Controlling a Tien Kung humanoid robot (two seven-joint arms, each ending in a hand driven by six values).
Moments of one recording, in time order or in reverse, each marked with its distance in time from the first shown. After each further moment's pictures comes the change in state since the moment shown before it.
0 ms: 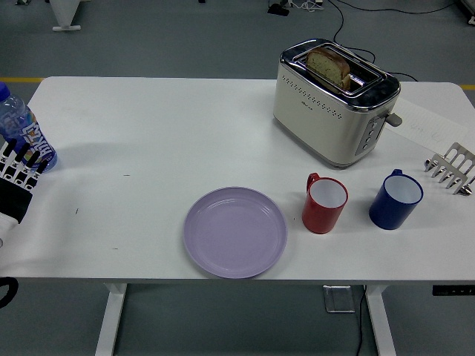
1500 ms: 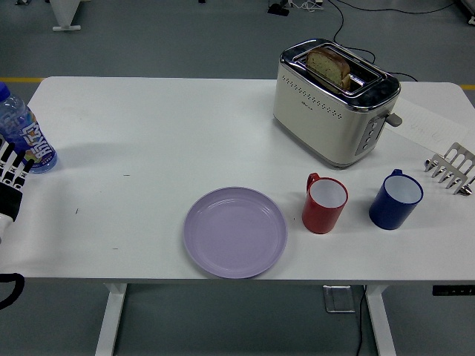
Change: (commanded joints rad) left arm -0.006 -0.021 0.001 -0.002 0.047 0.116 -0.088; right arm 0.009 0.002 -0.010 0.000 0.020 -0.004 0.004
